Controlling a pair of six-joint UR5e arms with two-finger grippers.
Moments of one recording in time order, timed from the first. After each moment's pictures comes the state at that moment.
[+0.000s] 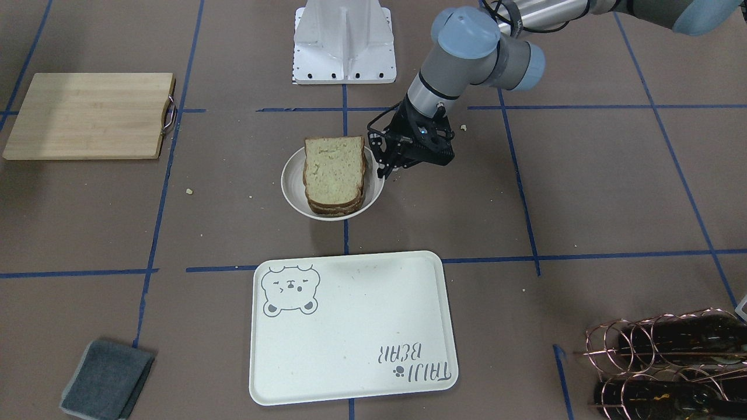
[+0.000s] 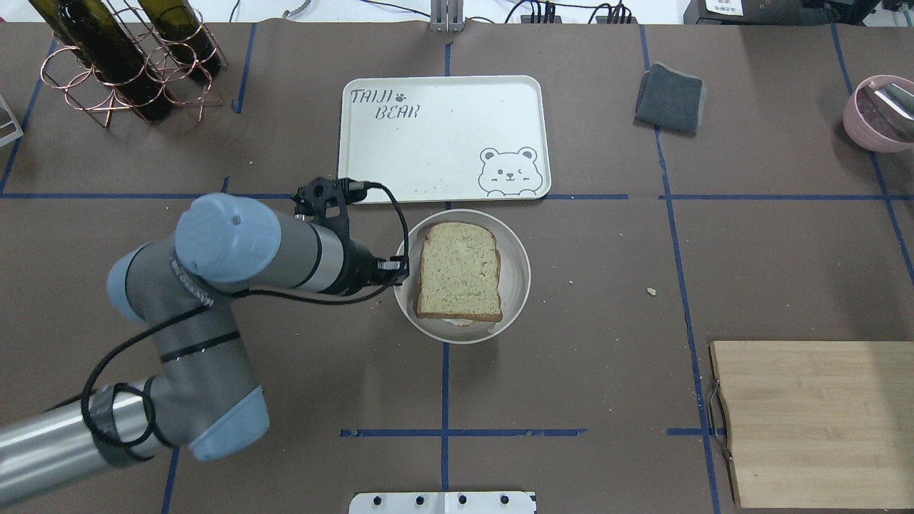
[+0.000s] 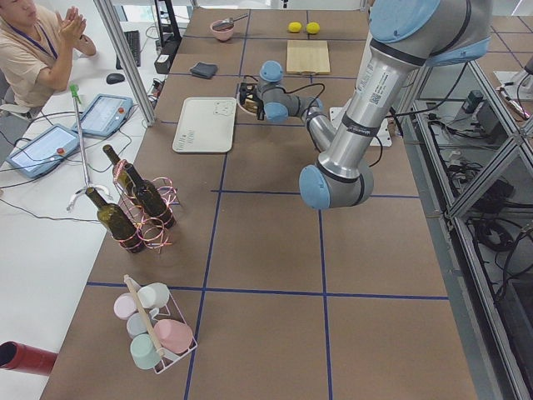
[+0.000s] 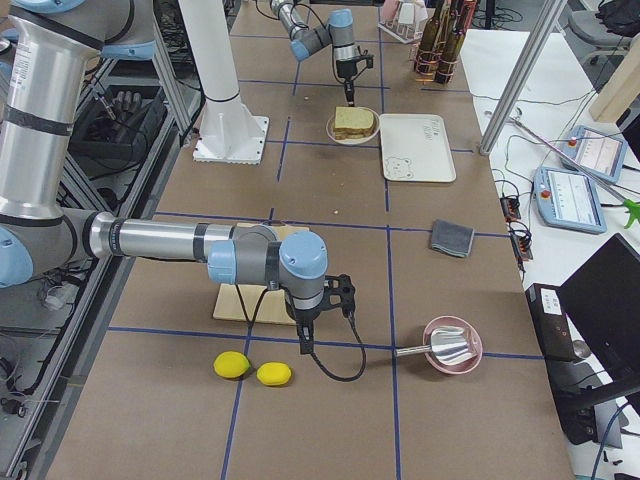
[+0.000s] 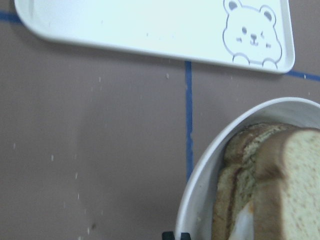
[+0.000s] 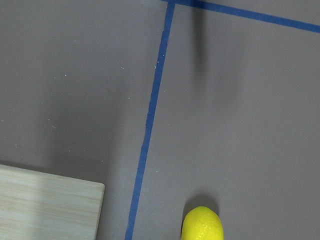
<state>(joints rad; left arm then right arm) -0.62 -2.19 -1.63 -2.05 -1.90 -1.28 1.55 -1.88 1.85 -1.55 2.29 -0.16</state>
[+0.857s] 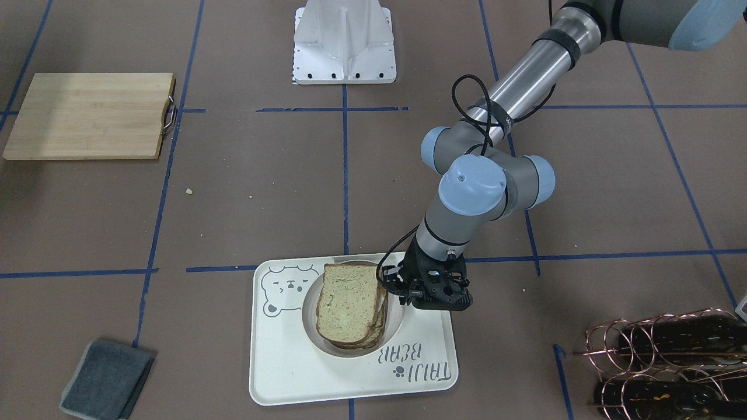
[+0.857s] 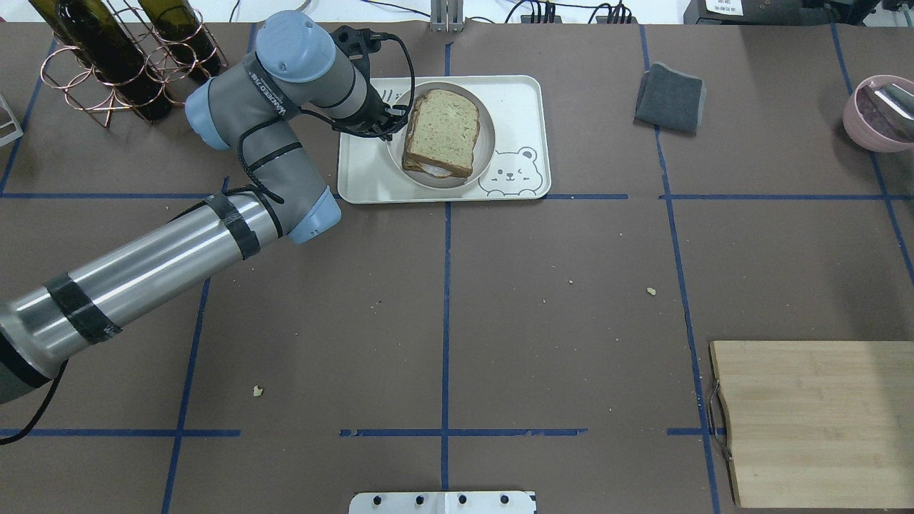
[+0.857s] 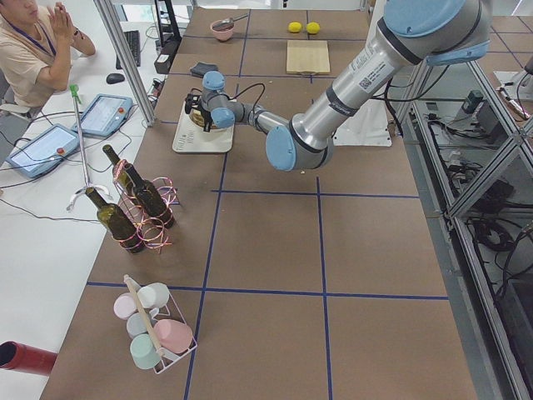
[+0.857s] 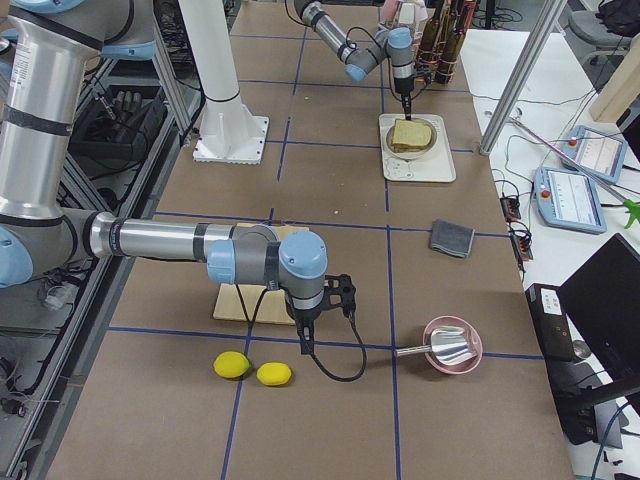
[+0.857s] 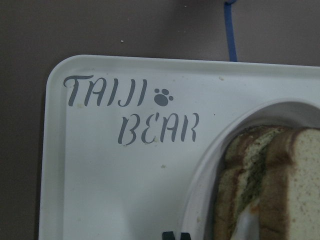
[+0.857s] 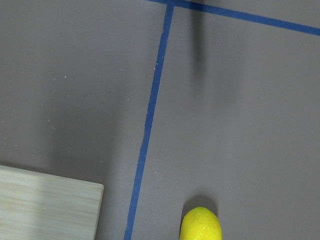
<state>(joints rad) -0.78 -2.50 -0.96 -2.25 -1.95 -1.12 1.56 -1.88 1.85 -1.55 2.29 -0.16</state>
